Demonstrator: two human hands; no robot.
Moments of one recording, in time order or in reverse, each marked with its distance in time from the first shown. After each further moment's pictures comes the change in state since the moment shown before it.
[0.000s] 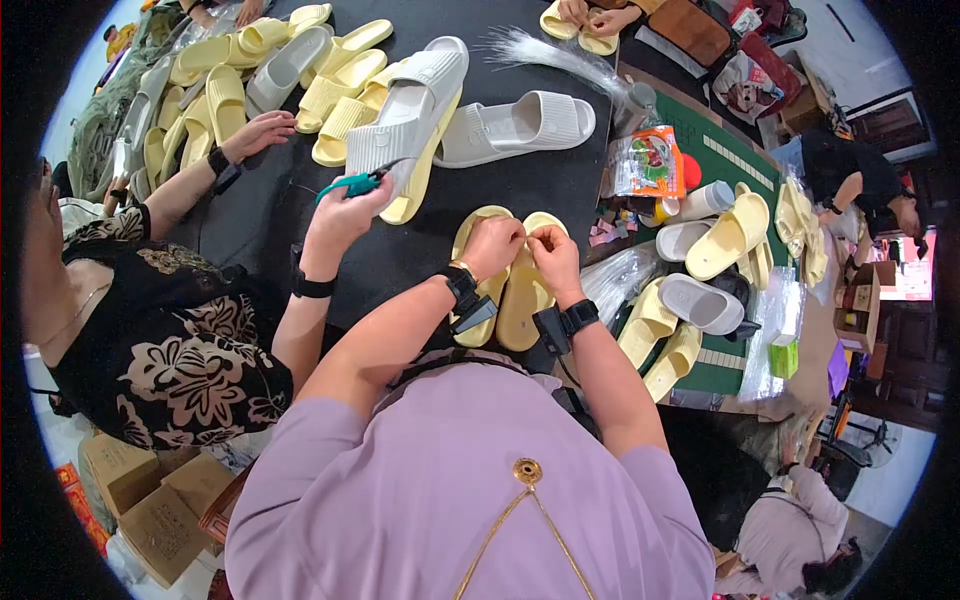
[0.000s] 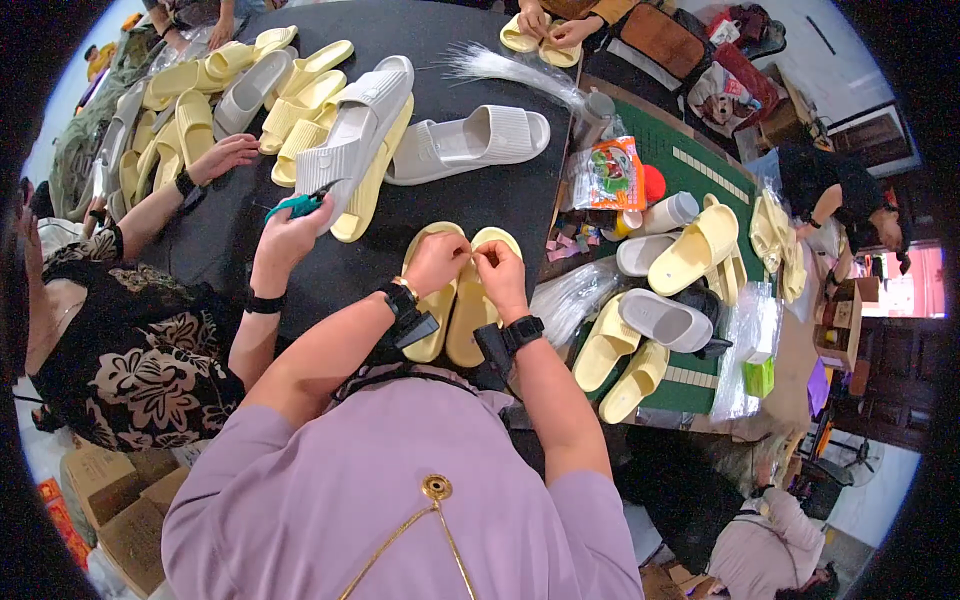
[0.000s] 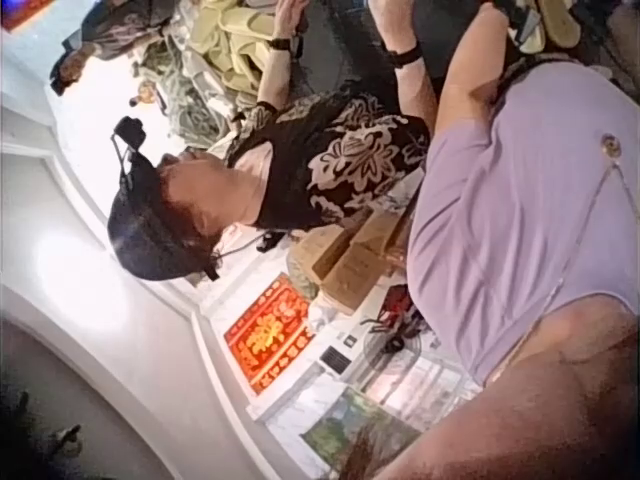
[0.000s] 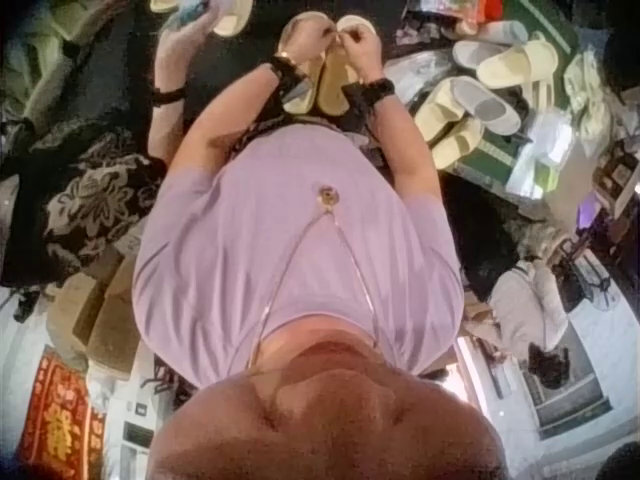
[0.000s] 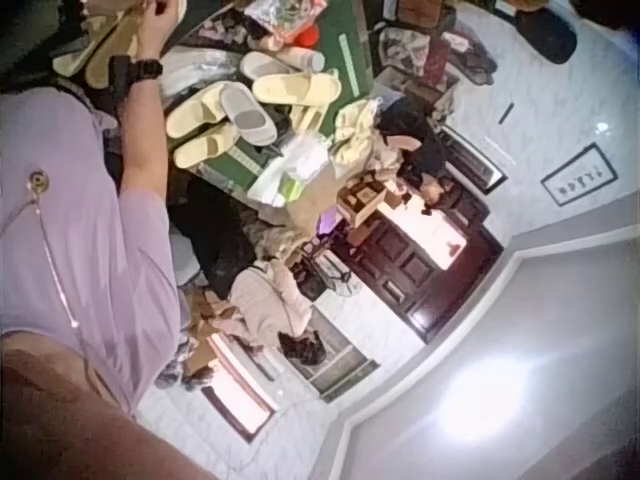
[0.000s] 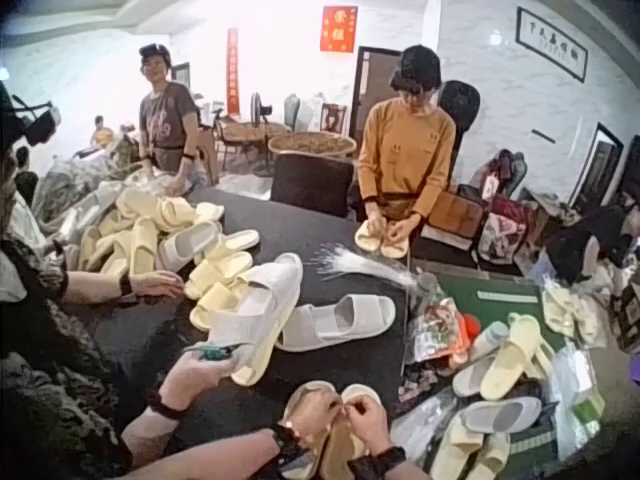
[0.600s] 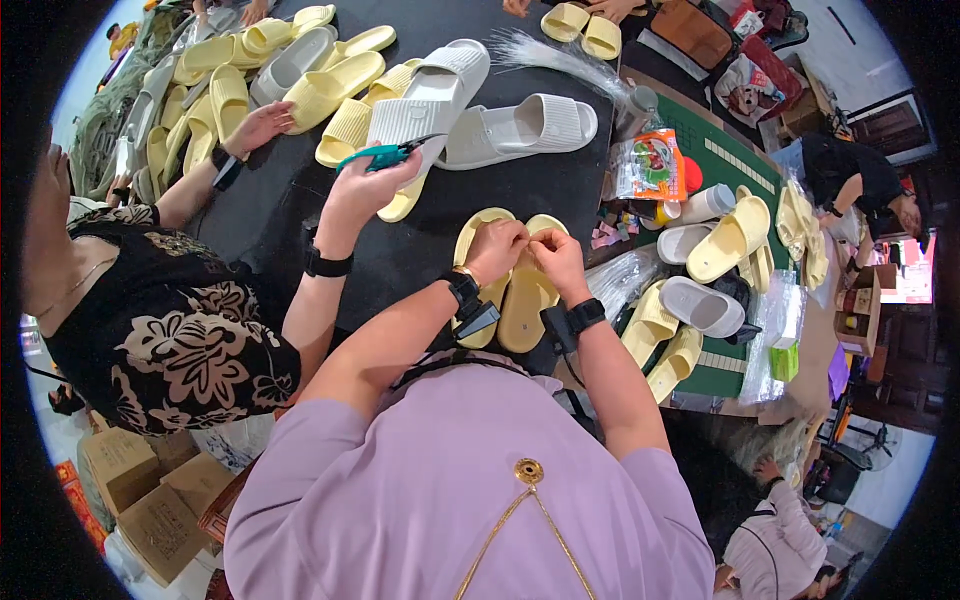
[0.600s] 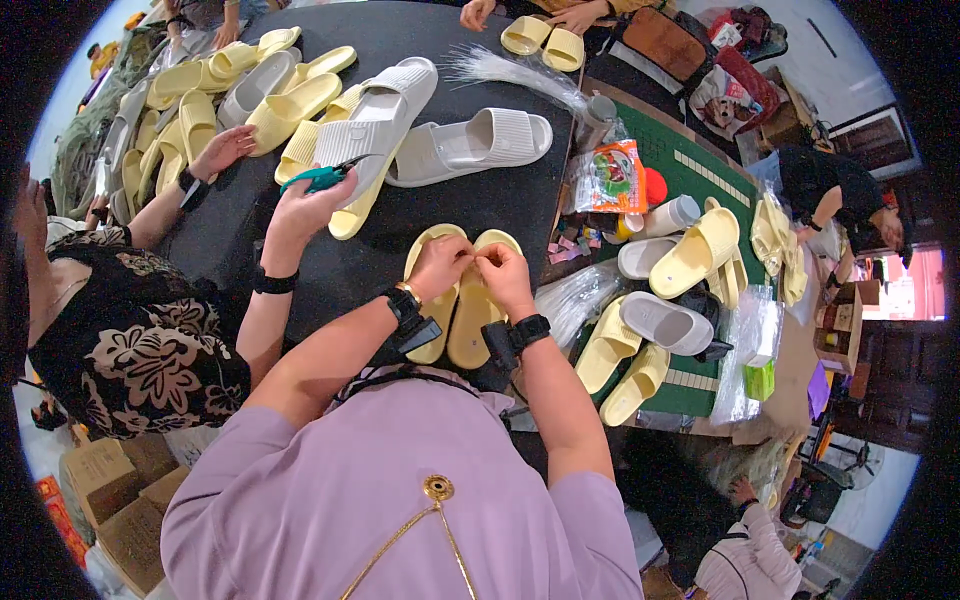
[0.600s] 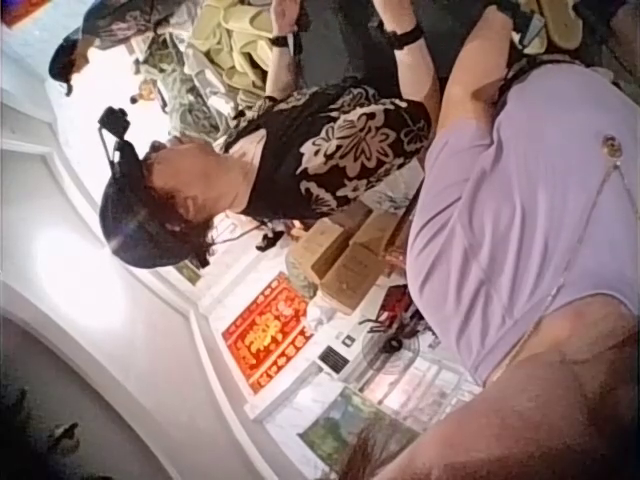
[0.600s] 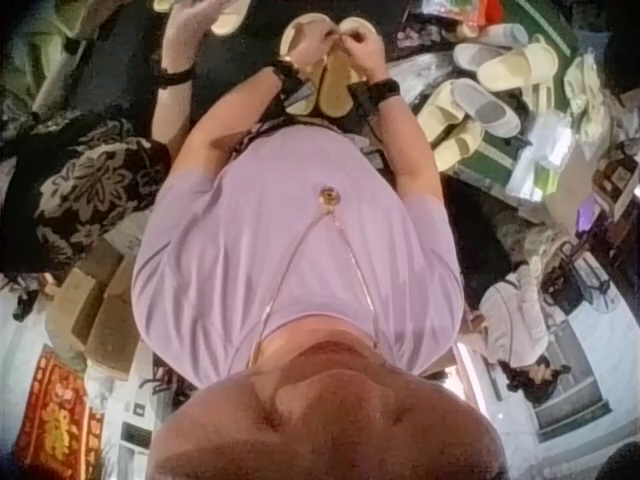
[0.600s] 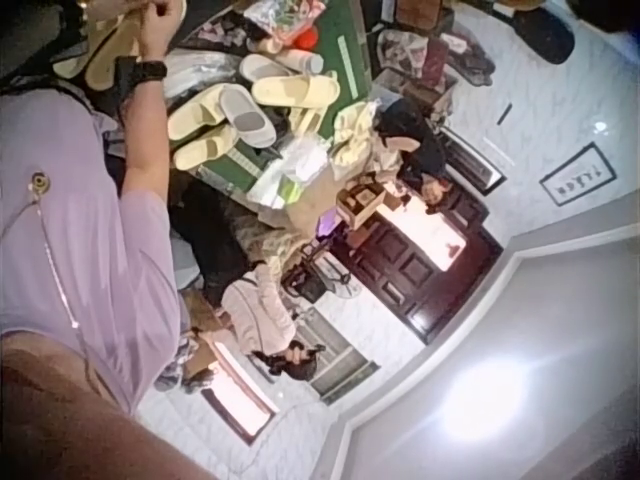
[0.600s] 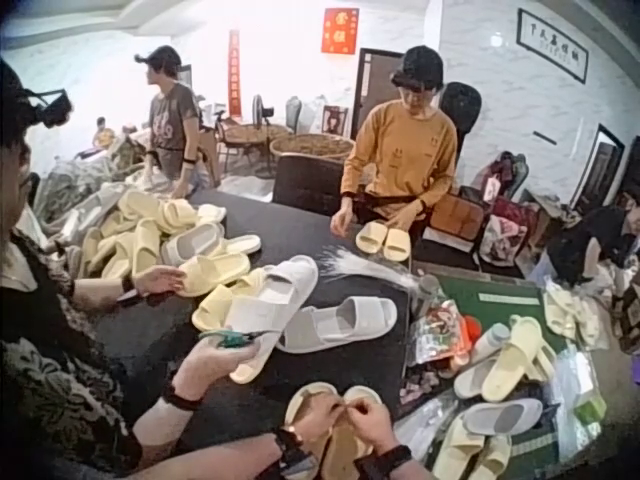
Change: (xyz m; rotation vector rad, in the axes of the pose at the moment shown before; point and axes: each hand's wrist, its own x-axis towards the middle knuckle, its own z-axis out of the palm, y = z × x) left_hand -0.015 0.004 0.003 -0.055 0.045 -0.020; right_hand -0.006 -0.005 -0.004 0.010 -0.097 0.001
